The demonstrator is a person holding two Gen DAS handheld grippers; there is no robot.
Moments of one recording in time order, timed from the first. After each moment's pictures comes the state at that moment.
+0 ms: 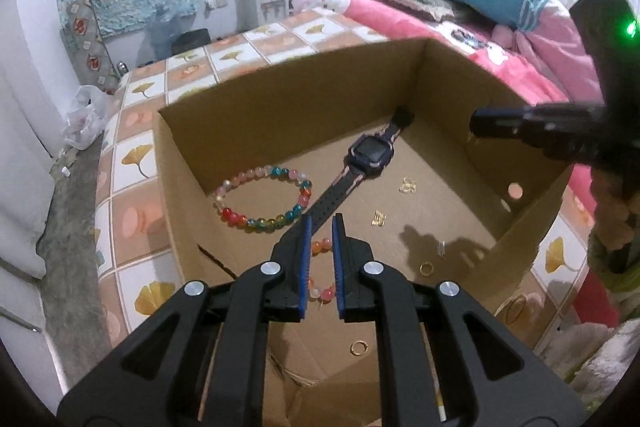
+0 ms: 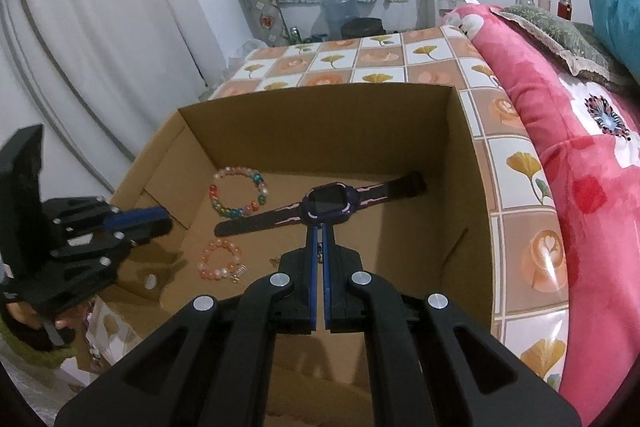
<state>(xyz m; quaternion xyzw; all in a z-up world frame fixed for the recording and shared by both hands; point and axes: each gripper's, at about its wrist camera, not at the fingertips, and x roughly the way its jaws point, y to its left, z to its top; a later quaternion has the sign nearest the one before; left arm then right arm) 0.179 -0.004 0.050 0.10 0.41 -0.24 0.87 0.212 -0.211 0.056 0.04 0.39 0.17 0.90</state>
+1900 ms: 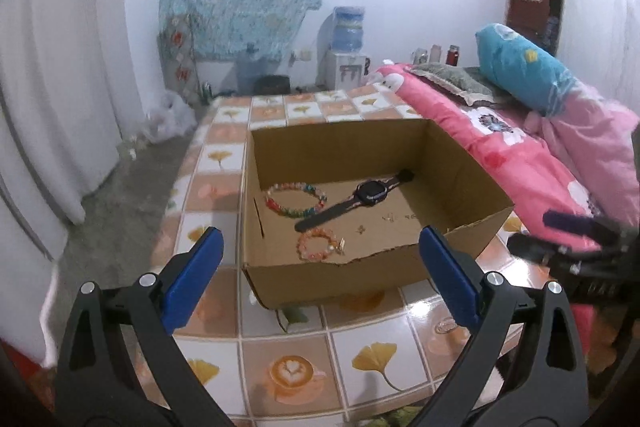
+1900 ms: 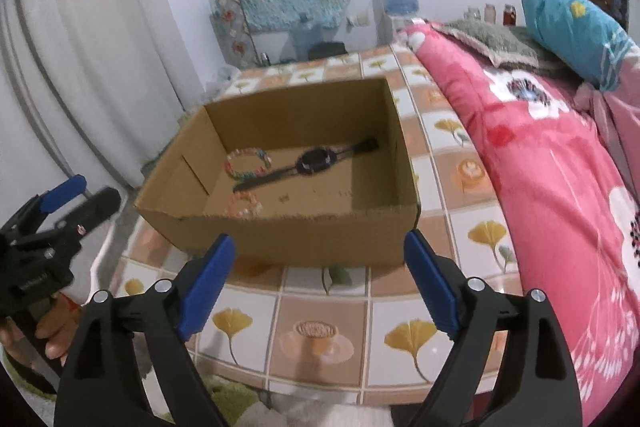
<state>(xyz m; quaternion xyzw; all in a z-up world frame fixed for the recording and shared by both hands) 0.044 0.000 0.118 0.01 0.32 -0.09 0.94 0.069 -0.231 0.076 0.07 0.36 0.10 0.92</state>
